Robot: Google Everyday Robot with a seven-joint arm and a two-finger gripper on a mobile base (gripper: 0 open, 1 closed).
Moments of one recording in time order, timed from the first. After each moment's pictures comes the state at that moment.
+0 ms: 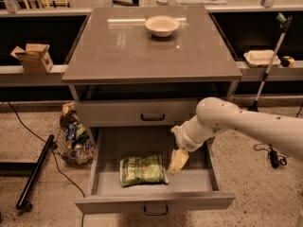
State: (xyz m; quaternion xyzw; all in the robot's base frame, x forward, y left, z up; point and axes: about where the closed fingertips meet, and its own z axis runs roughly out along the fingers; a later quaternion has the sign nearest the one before) arm 0.542 -0.078 0.568 -0.63 0.74 0.16 0.19
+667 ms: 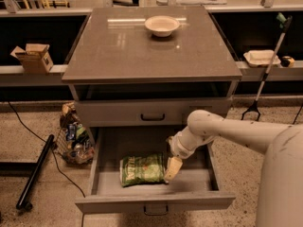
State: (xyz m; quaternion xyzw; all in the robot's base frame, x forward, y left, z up) arm 0.557 -0.065 0.476 -0.63 0.73 0.19 0.16
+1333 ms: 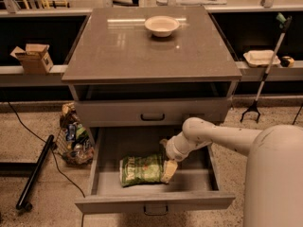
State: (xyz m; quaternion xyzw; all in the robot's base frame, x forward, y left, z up) arm 0.580 -0.047 0.422 -0.67 0.69 0.19 0.20
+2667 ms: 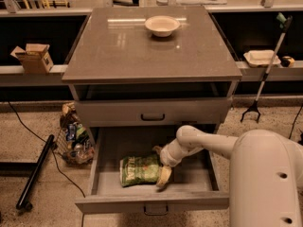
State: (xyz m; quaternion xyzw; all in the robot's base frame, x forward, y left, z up) arm 0.585 -0.020 0.357 -0.70 0.65 0.23 0.21
